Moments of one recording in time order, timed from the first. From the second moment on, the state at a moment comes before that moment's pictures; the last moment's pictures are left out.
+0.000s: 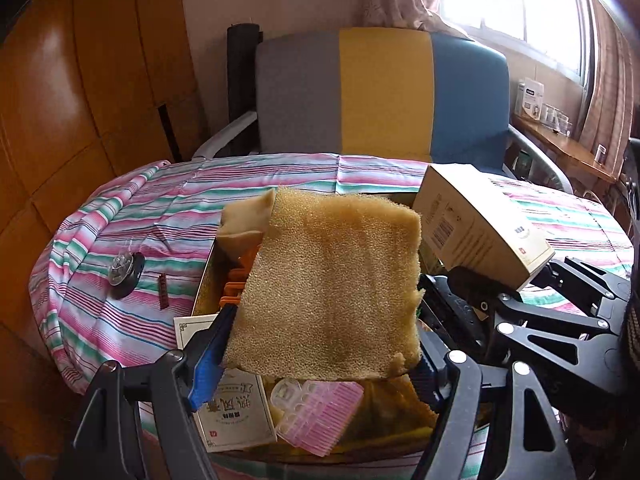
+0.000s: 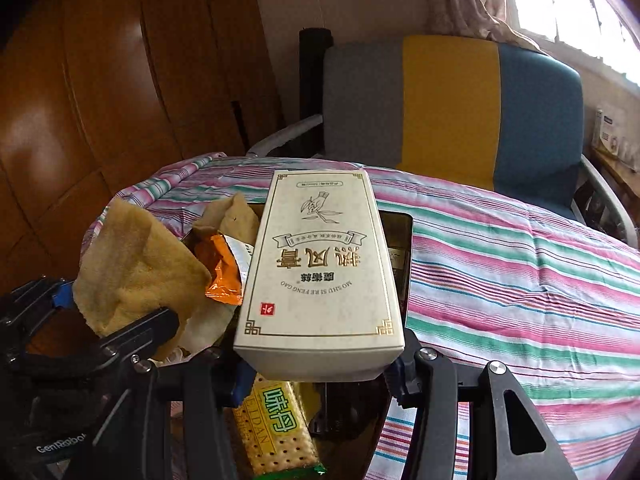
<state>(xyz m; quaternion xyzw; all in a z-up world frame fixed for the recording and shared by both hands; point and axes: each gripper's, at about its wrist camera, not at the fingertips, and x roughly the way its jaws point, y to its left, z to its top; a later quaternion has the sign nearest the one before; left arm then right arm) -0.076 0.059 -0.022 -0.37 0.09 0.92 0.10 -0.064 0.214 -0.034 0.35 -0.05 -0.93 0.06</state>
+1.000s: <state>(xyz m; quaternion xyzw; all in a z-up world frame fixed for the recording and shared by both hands) -0.086 0.060 -0.034 -0.37 0.09 0.92 0.08 -0.055 0.225 -0.056 0.38 -0.07 -0.92 0.04</state>
